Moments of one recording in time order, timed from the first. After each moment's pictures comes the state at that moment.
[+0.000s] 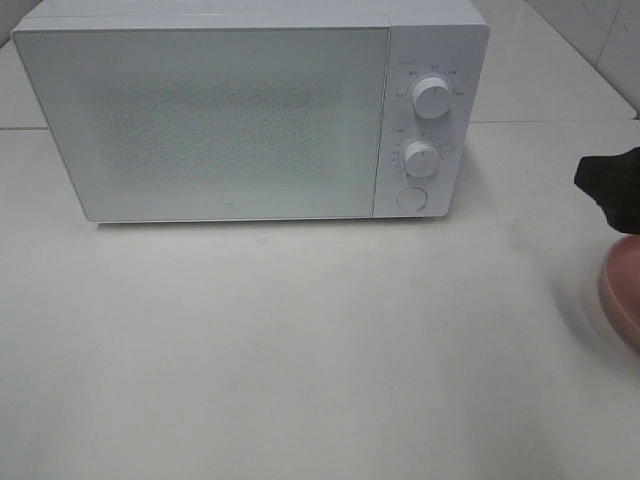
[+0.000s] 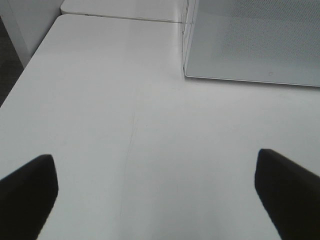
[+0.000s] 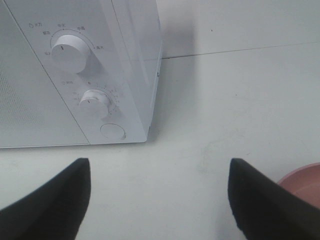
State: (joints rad) left arm 0.07 0.00 -0.51 -0.06 1.07 0.00; right arm 0.14 0.93 -0.30 -0.02 -0.23 0.27
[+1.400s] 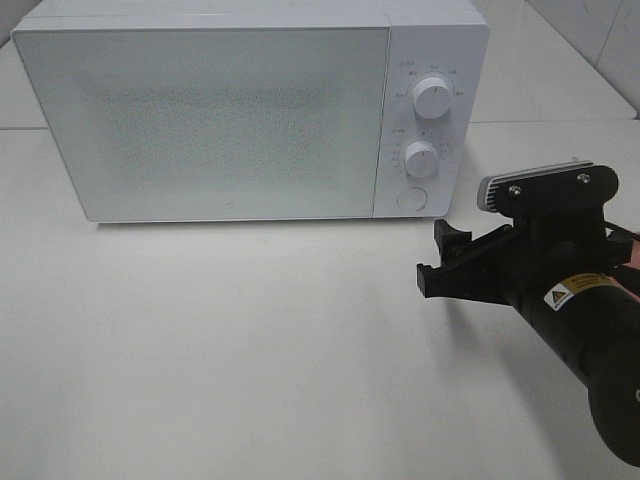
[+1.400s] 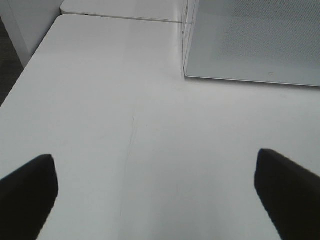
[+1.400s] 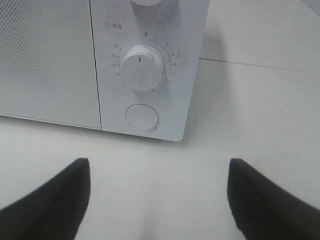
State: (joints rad) left arm 0.07 0.00 -0.51 -0.06 1.07 0.00; right arm 0.74 1.73 -0.30 0.71 -1.19 -0.19
